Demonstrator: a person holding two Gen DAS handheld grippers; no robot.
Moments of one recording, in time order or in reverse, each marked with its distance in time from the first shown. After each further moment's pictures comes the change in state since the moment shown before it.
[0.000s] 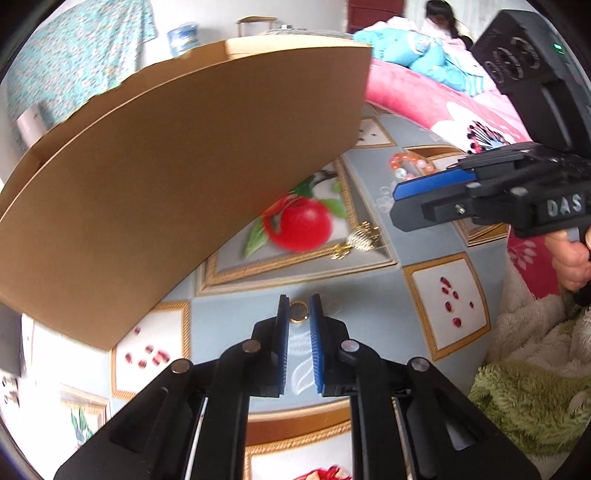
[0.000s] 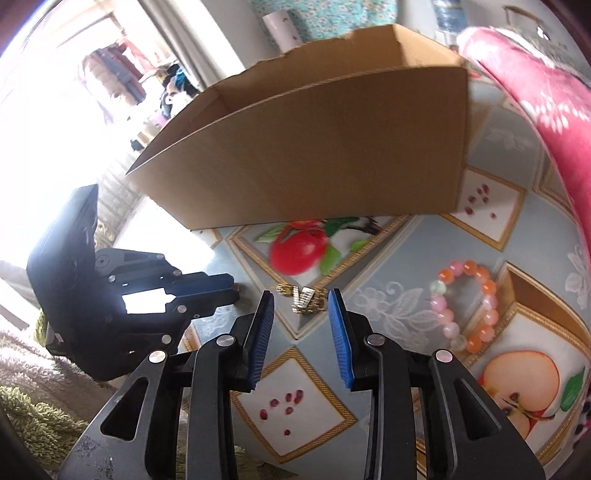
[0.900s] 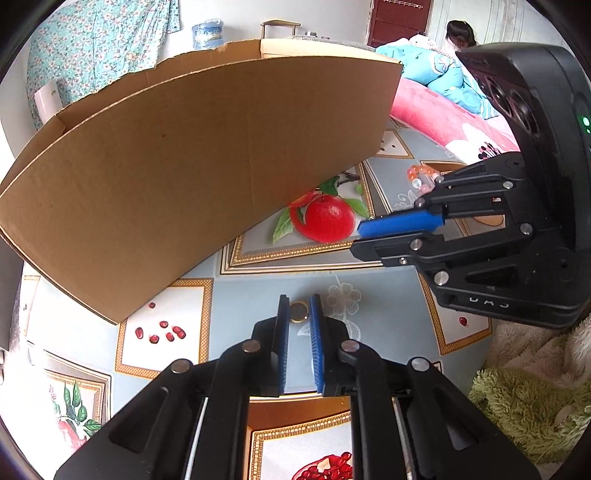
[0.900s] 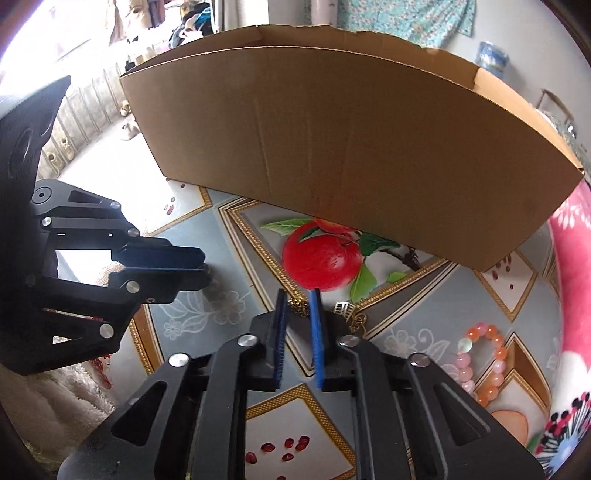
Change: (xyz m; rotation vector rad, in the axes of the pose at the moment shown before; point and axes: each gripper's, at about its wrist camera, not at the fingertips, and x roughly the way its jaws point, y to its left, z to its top) left arm -0.007 0.011 -0.009 -0.082 -0.030 -0.005; right arm 0.046 0.050 0.002 -0.291 0.065 -0.259
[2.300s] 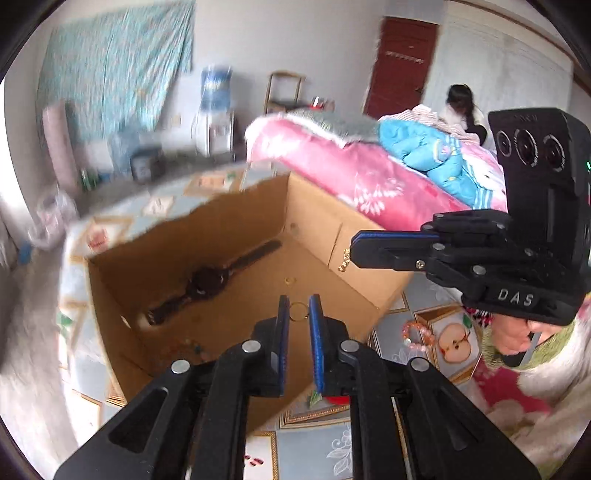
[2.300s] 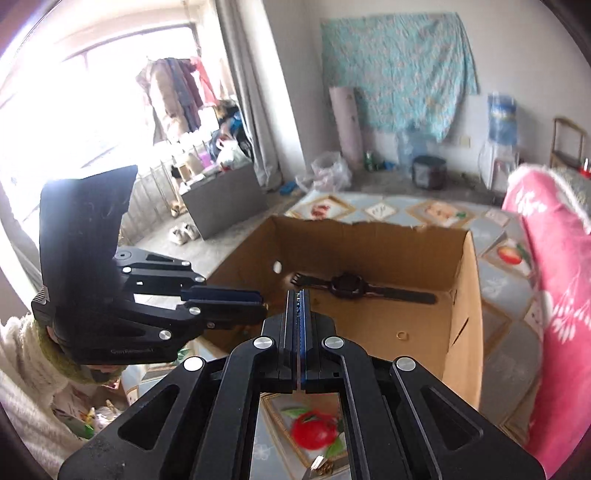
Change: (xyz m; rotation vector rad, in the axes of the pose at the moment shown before) left arm -0.073 0.066 0.137 -0.094 -0.154 -0.092; right arm -0.094 -0.082 0.120 0.080 -0.340 0.248
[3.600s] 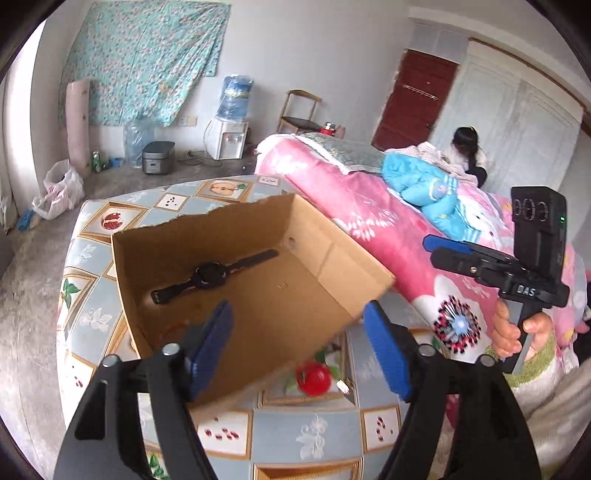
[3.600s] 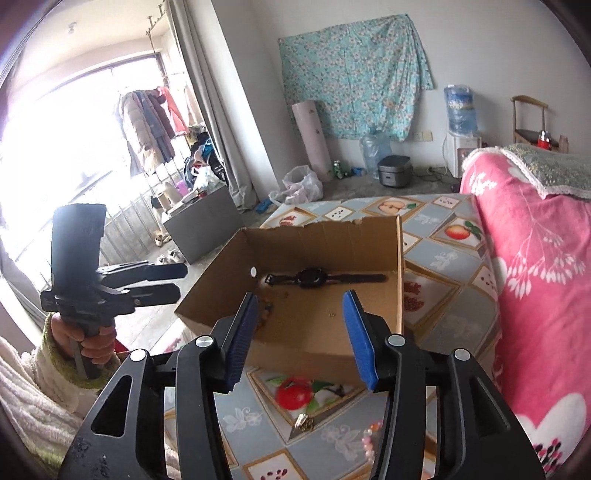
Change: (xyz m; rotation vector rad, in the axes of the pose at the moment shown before) left arm -0.066 -0.007 -0.027 -0.087 -0.113 -0.024; right arm -0.088 -0.017 -0.045 0.127 -0.096 -0.067
